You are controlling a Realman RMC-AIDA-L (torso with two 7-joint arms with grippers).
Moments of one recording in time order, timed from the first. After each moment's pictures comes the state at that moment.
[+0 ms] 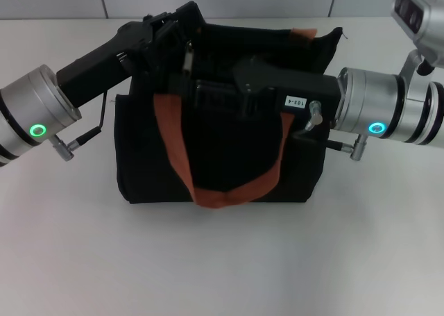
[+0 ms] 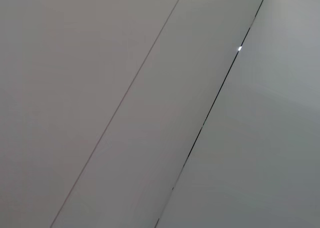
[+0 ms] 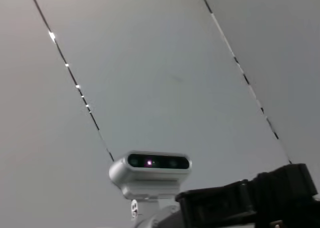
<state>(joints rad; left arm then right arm) -0.57 -2.08 0.94 0.35 1.24 1.57 -1.33 0.75 2.09 -1.27 -0.30 -1.19 -1.50 1.35</state>
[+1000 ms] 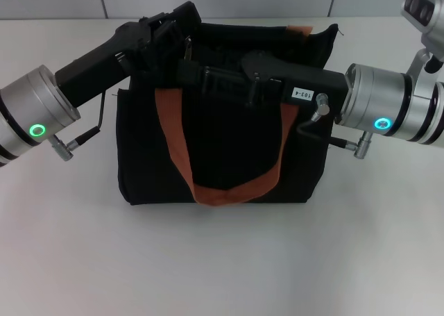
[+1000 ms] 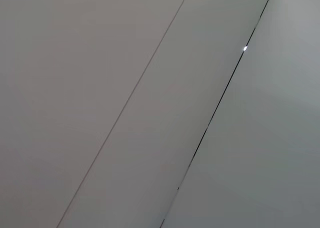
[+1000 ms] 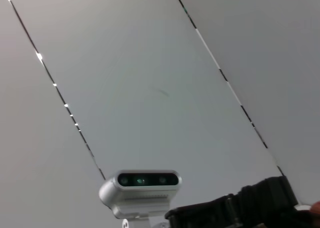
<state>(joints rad) -0.57 -2.08 0.94 0.35 1.24 1.56 -1.33 0.73 2.09 -1.27 -0.30 -1.15 -1.48 1.39</state>
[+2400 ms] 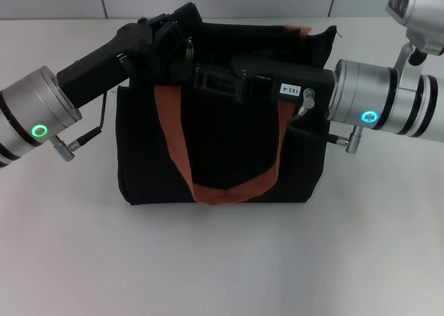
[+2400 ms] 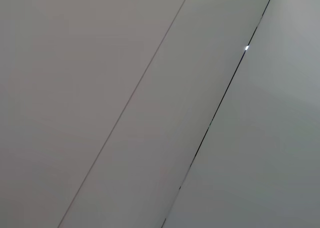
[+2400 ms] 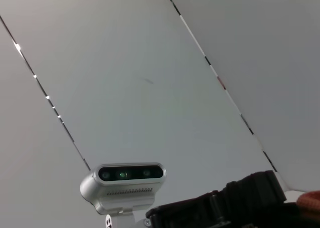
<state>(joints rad) -0.57 -2.08 0.94 0.34 1.23 1.56 -1.32 0.75 2.09 -1.30 -0.31 -1.14 -1.41 1.43</state>
